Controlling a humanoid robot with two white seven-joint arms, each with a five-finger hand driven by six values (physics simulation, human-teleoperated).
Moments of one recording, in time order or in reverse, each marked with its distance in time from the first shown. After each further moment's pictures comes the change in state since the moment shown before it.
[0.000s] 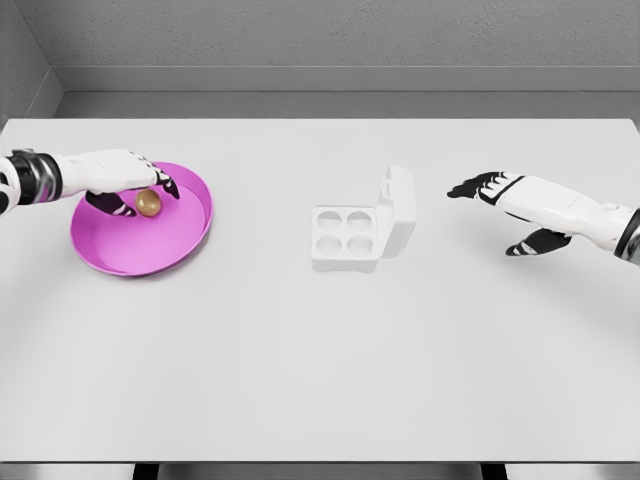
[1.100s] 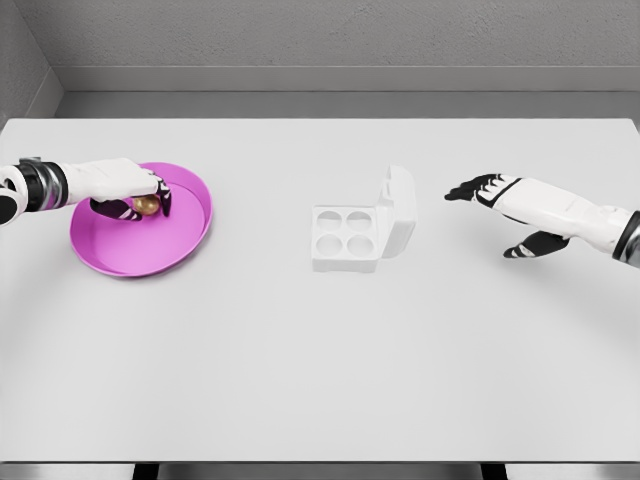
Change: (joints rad) left arm 0.008 -0.023 0.005 0.038 -0.029 0.002 0.001; right arm 0.008 -0.002 -0.002 -0.014 0.000 0.000 0.000
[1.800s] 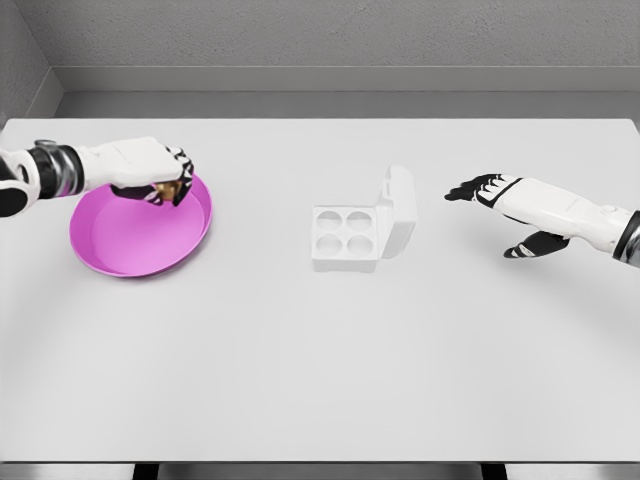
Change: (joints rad) left arm 0.015 0.004 0.027 -0.204 0.001 -0.003 -0.003; right arm 0.000 -0.002 0.000 -0.001 0.000 0.000 0.000
